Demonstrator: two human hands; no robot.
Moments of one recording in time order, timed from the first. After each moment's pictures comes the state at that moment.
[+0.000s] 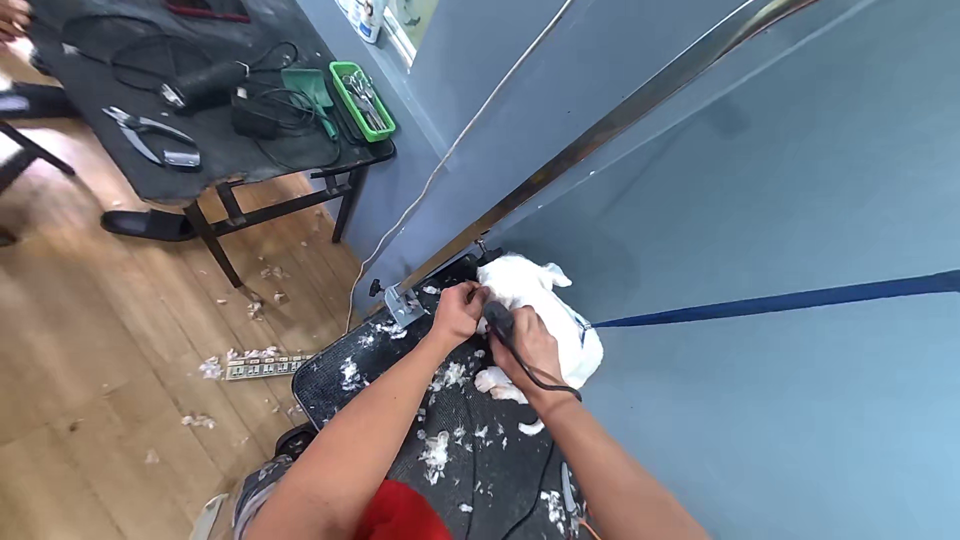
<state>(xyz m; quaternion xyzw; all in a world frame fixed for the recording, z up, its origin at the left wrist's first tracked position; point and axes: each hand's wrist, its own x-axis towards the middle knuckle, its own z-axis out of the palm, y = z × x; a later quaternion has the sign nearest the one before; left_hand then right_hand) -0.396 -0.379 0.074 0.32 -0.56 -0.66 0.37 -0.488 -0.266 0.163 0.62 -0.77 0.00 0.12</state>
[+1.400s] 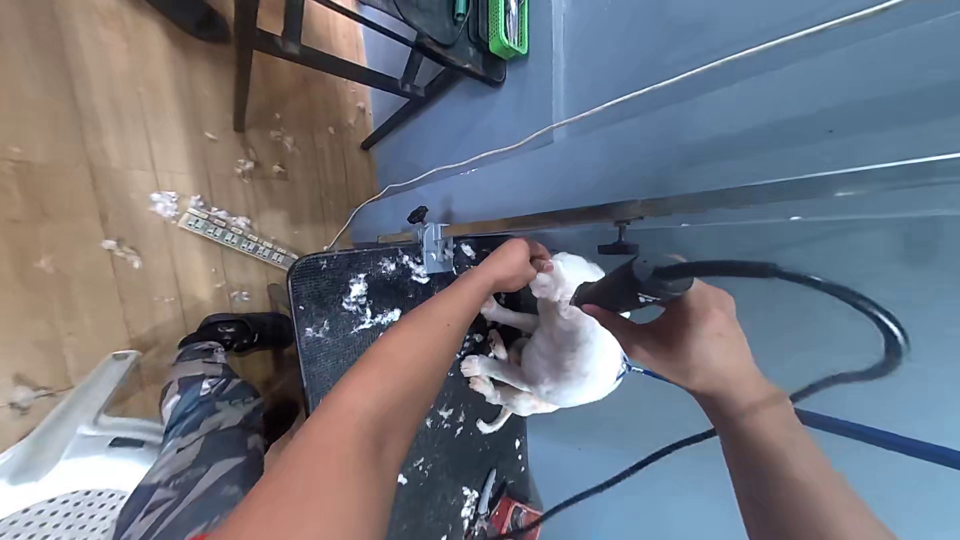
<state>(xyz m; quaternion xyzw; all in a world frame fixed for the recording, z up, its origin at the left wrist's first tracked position) -0.410 -0.427 0.028 0.22 -0.61 -0.65 0.40 -0.476 -0.355 0.274 0.84 -0.53 -0.11 0.02</state>
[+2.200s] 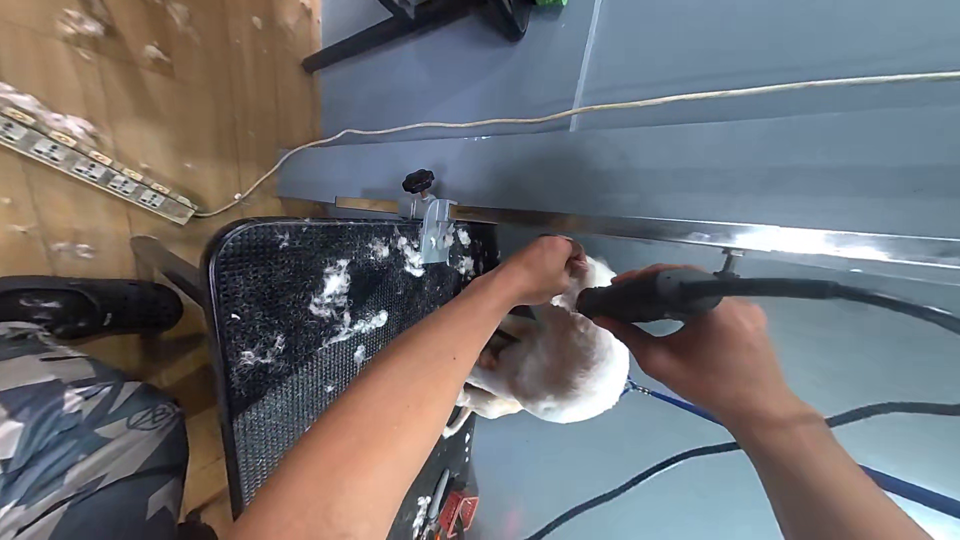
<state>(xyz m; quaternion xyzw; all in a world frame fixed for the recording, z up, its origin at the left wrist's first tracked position) -0.414 -0.419 0.001 0.14 -0.52 -0.67 0.51 -0.442 -0.371 0.218 0.81 -0.51 -0.28 0.08</state>
